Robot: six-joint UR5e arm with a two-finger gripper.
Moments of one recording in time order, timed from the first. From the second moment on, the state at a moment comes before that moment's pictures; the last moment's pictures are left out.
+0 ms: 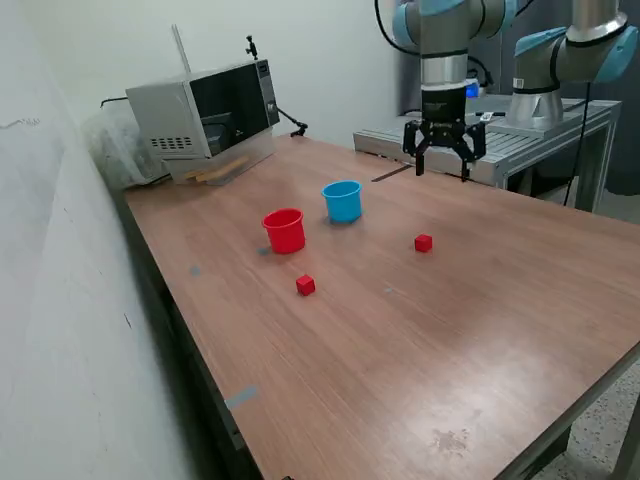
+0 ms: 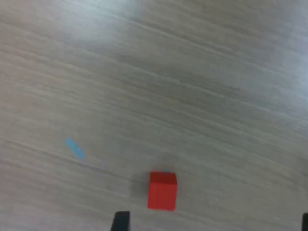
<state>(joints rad) 0.08 -1.18 1.85 -2.31 -1.56 2.94</state>
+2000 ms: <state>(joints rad) 0.05 -0.95 1.75 -2.42 -1.55 2.96</state>
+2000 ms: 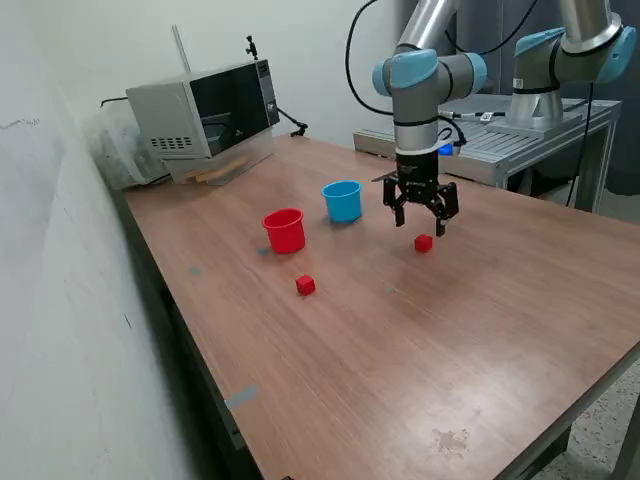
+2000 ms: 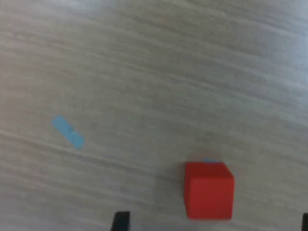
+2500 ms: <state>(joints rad) 0.06 -0.96 1.79 -2.44 -1.54 2.96</state>
